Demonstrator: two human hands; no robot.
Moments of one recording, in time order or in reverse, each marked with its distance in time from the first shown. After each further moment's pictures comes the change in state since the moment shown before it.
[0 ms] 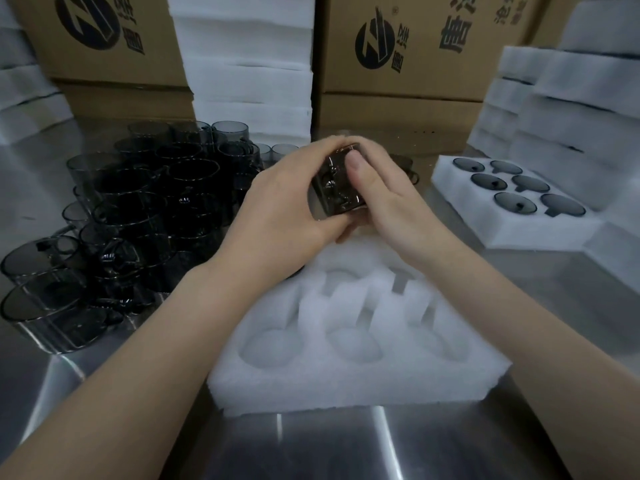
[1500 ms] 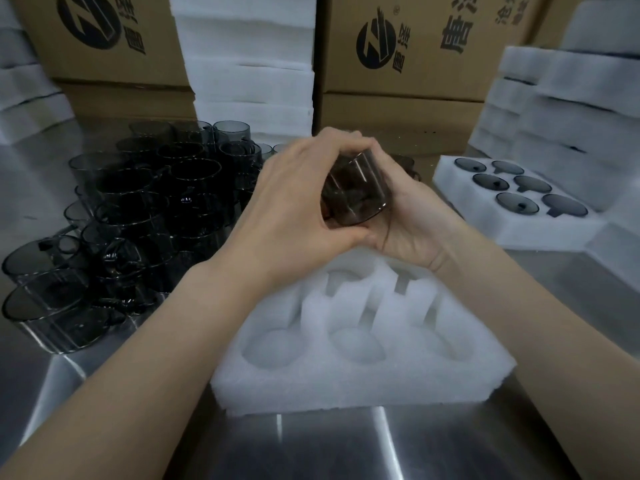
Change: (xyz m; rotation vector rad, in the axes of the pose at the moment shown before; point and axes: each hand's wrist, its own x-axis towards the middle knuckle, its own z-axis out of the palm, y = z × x) left_hand -0.001 0.012 -0.004 -0.006 -0.089 0.037; right_hand 0.006 -0.004 -0.012 0.740 -0.271 0.479
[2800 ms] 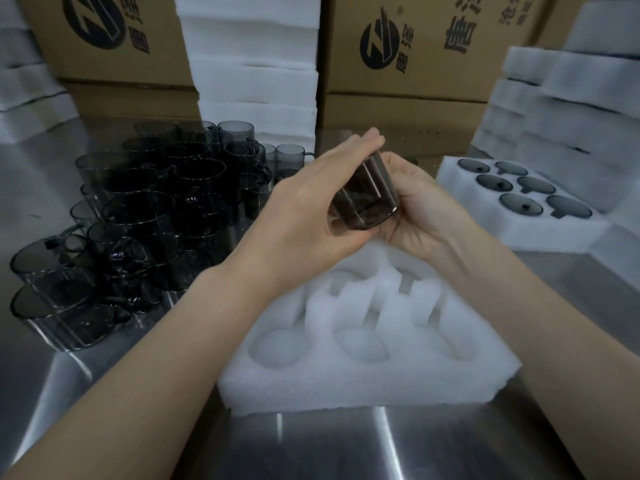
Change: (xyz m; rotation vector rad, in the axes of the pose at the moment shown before) left_hand -0.004 -0.004 0.008 -0.009 0.010 0.093; right_hand 0.001 -0.002 -0.004 -0.085 0.187 -0.203
